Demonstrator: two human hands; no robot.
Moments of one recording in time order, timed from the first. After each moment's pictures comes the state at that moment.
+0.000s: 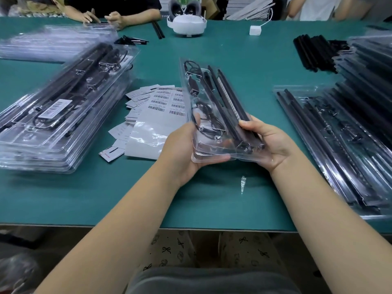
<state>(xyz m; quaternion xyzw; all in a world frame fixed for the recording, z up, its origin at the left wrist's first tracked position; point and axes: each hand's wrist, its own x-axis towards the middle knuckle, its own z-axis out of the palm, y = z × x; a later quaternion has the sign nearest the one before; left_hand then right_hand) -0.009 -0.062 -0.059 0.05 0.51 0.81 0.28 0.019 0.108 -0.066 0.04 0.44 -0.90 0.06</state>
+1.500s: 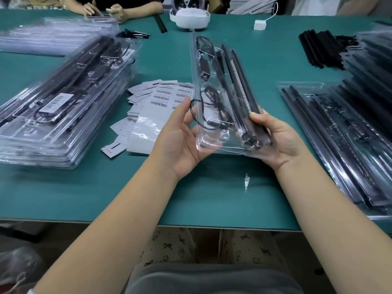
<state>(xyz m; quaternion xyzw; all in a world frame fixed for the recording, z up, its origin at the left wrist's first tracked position) -0.022 -0.073 -0.064 0.04 0.40 0.87 0.30 0.017 0.113 -0.074 0.02 0.42 -0.91 0.02</state>
